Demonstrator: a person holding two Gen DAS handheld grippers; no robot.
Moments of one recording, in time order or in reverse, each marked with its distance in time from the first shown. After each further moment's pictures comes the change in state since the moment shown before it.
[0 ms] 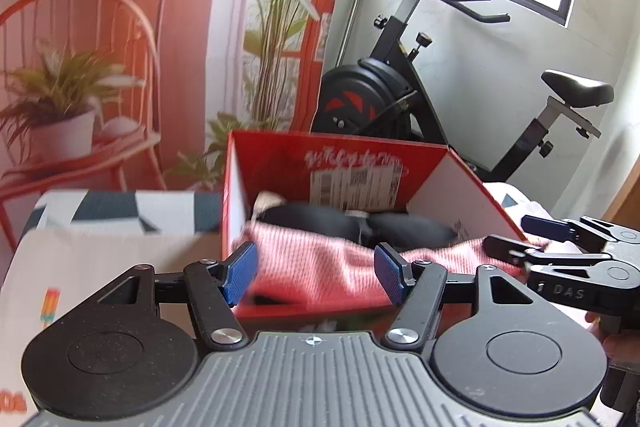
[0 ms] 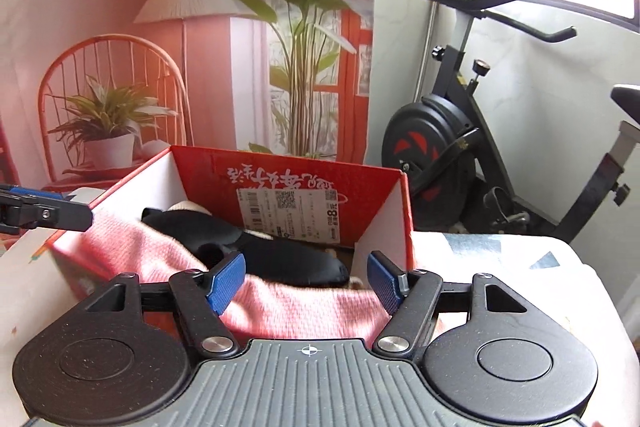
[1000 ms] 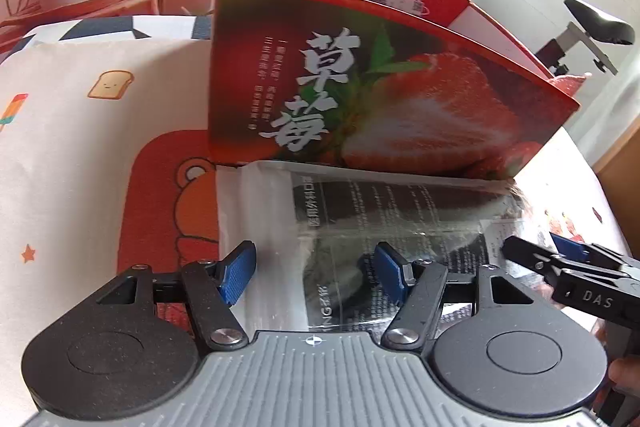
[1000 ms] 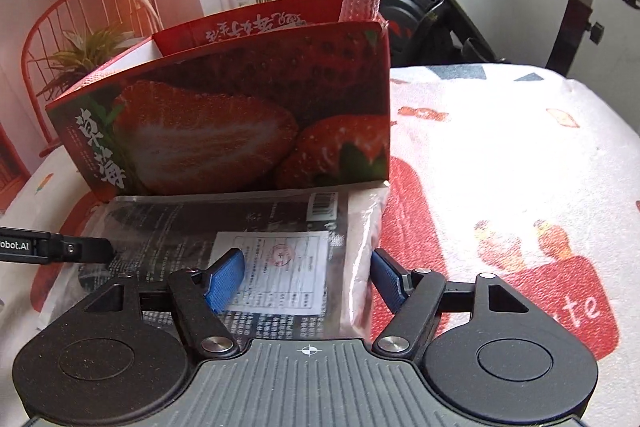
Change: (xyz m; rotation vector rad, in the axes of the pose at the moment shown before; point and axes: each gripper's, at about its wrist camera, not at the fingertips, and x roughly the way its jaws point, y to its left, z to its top) left arm 0.039 0.010 -0.125 -0.104 0.259 -0.033; right arm -0.022 0.001 -0.138 0.220 0.212 0.015
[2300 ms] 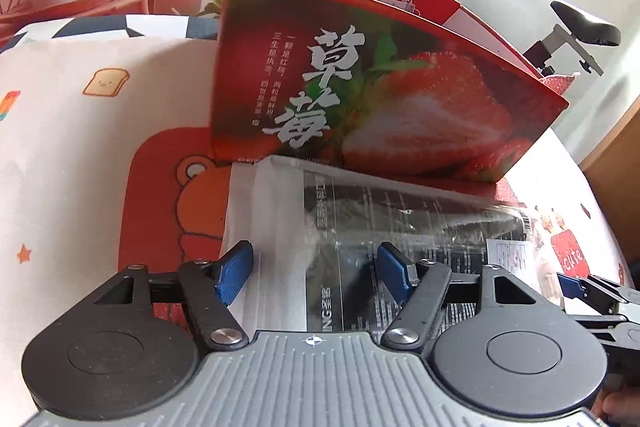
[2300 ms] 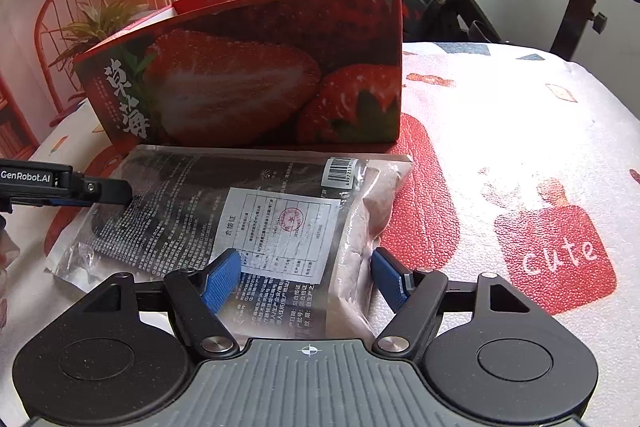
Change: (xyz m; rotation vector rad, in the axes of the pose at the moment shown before) left arm 0.001 0.010 -0.011 0.012 -0.012 -0.048; right arm -0.020 0.010 -0.027 -0.033 0.052 -0.001
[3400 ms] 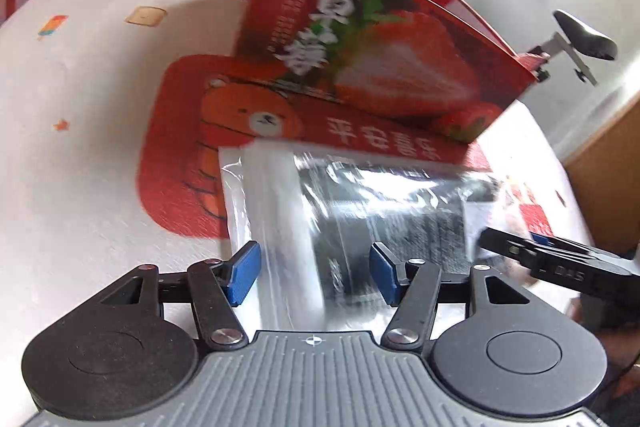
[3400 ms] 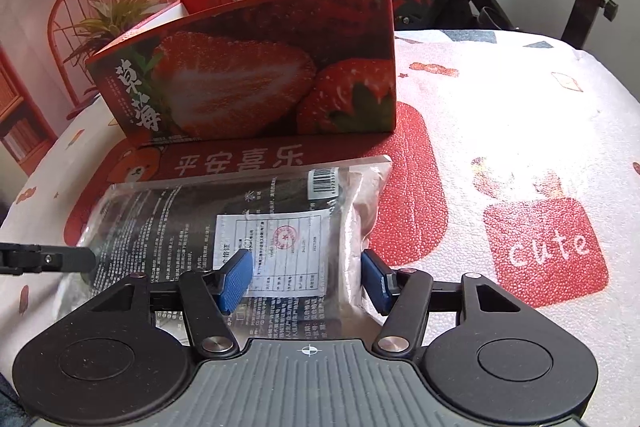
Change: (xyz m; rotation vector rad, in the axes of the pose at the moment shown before) left arm -0.040 -0.006 -0.049 -0.115 0.040 -0.009; right arm -0.012 -0.014 0.005 0.000 0.059 0.068
